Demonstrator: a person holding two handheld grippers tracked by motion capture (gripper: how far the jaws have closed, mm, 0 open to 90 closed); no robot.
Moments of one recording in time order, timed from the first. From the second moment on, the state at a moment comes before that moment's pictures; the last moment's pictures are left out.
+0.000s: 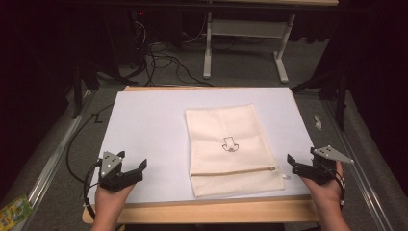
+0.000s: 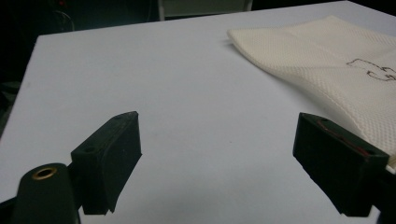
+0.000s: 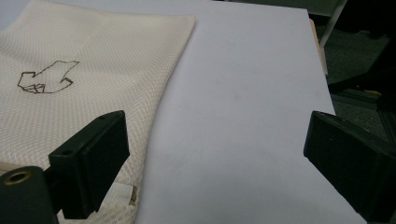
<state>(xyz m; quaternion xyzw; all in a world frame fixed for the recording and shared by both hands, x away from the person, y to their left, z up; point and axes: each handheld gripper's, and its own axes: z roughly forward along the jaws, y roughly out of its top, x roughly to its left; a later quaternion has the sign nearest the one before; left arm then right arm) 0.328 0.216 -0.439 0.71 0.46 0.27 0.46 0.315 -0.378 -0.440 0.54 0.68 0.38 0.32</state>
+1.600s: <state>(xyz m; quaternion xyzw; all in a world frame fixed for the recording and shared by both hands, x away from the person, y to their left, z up) 0.387 0.047 -0.482 0.79 0.45 0.13 0.40 0.311 -0.364 -0.439 0.51 0.70 0.39 0.31</state>
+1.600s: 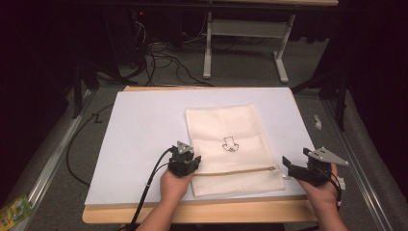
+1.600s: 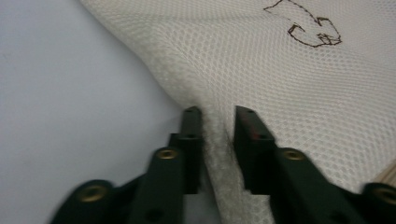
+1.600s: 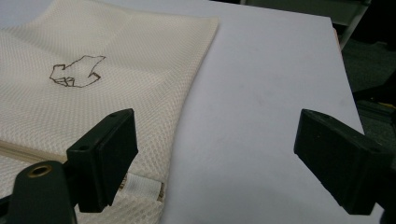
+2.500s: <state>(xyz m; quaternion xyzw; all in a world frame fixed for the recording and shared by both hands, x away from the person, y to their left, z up) 0.378 0.120 -0.462 0.78 0.45 0.15 0.41 0.311 -0.344 -0.449 0.51 0.72 0.41 0.24</state>
